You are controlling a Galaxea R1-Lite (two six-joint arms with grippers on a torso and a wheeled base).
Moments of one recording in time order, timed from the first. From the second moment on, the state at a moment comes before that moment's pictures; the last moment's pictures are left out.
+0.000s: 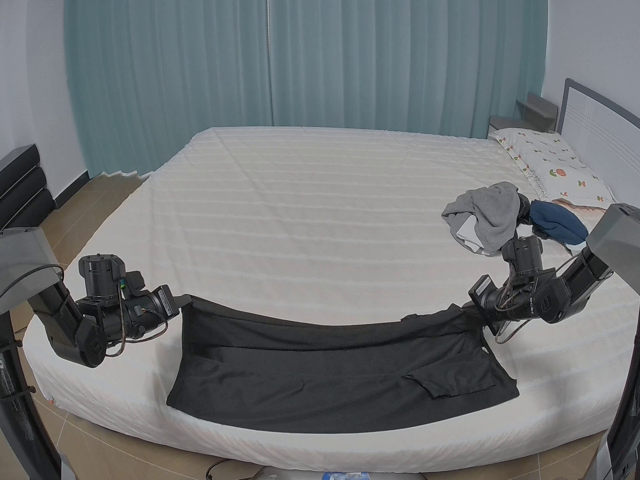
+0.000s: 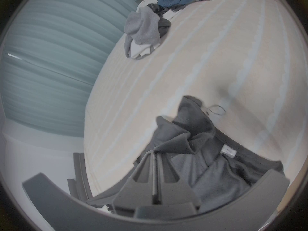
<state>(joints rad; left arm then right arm) 0.02 2.10 -0.61 -1.02 -0.43 -0.55 0.15 2.17 -0.96 -0.49 0.11 1.05</state>
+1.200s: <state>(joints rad) 0.05 2.17 -0.62 -1.18 -0.39 -0.63 0.15 2.20 -0.88 -0.86 0.07 1.04</state>
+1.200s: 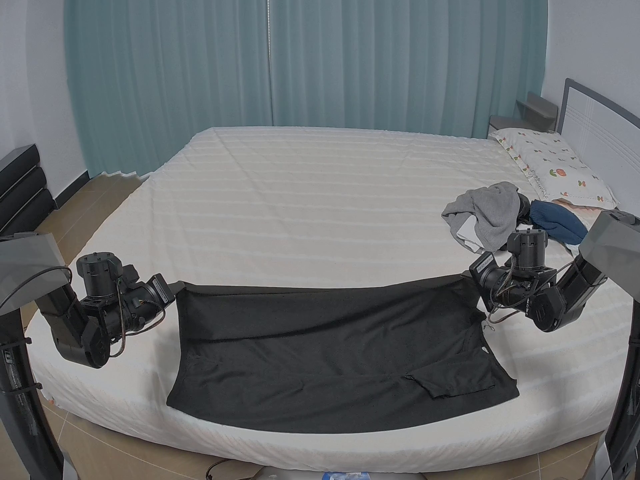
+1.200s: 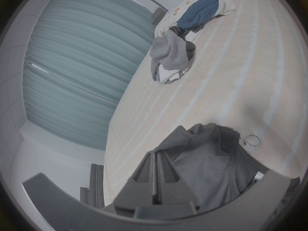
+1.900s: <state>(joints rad) 0.04 2.08 -0.61 -0.59 -0.38 -0.27 0.17 2.13 -0.63 -0.84 0.08 0.75</state>
